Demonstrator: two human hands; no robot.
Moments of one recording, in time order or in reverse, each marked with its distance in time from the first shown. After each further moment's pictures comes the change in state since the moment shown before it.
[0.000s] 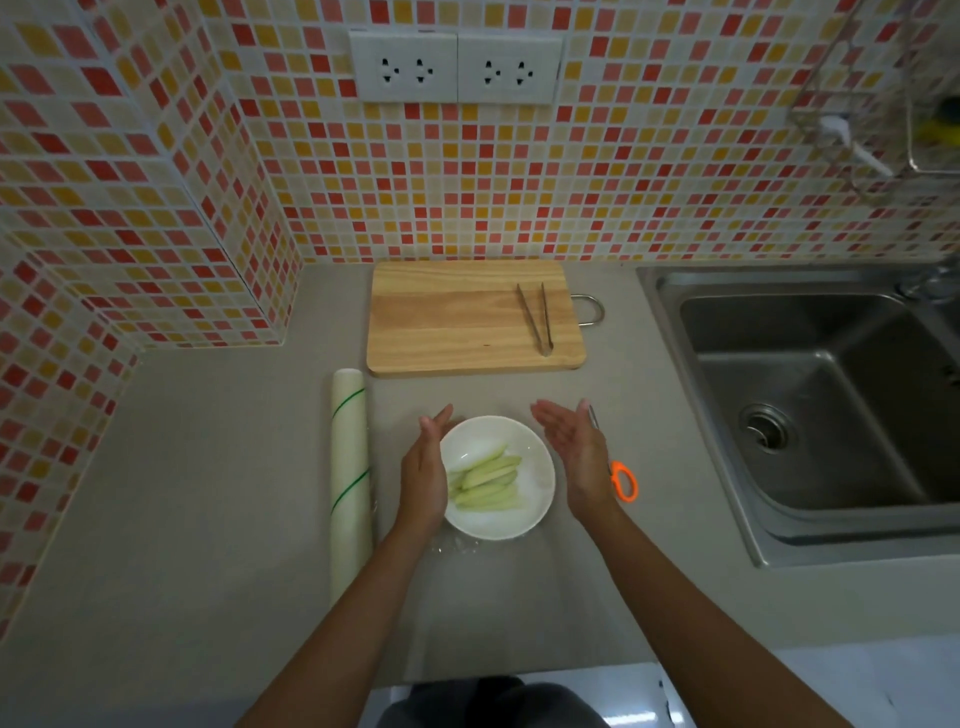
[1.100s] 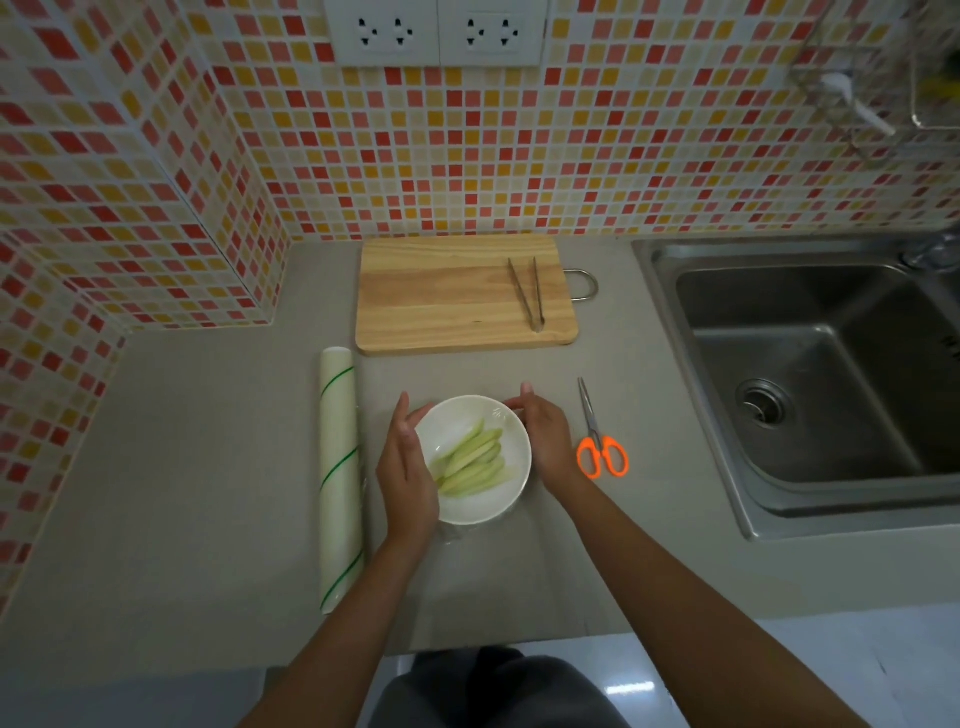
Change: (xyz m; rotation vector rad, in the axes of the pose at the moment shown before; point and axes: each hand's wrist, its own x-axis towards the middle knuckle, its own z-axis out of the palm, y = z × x) left_hand -0.028 -0.018 -0.003 0.062 0.254 0.319; right_hand 0.011 0.020 0.018 -0.359 0.047 -0.032
